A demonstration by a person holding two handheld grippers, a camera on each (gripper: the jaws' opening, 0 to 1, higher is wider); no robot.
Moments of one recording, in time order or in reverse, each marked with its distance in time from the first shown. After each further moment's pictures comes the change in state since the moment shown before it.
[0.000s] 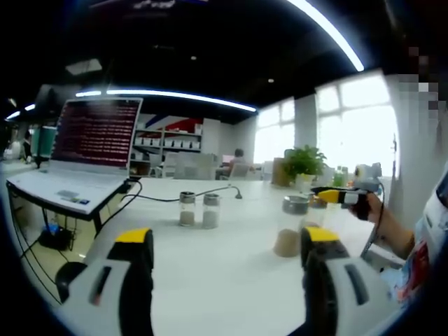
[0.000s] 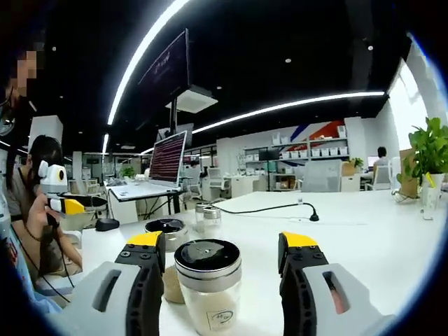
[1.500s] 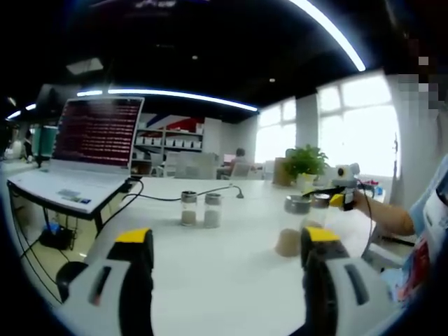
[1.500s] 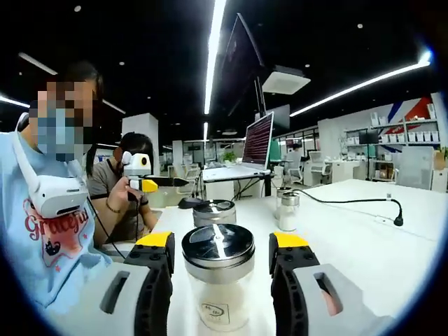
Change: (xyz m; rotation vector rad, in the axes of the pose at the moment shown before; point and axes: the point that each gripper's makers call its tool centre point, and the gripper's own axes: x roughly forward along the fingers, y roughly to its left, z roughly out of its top) left arm 0.008 0.005 0.003 0.000 0.003 0.007; right arm 0.006 0.020 -0.018 0.000 0.109 0.644
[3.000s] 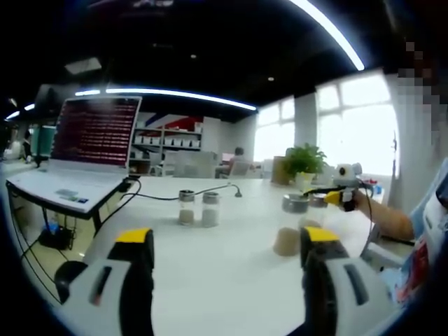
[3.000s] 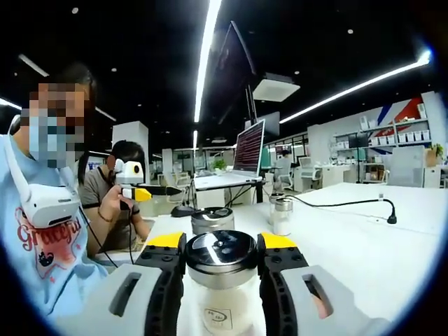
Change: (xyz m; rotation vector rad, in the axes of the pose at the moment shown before) left arm -0.002 -0.008 -0.005 0.001 0.009 -0.006; right arm -0.001 0.004 0.006 0.015 -0.061 -0.083
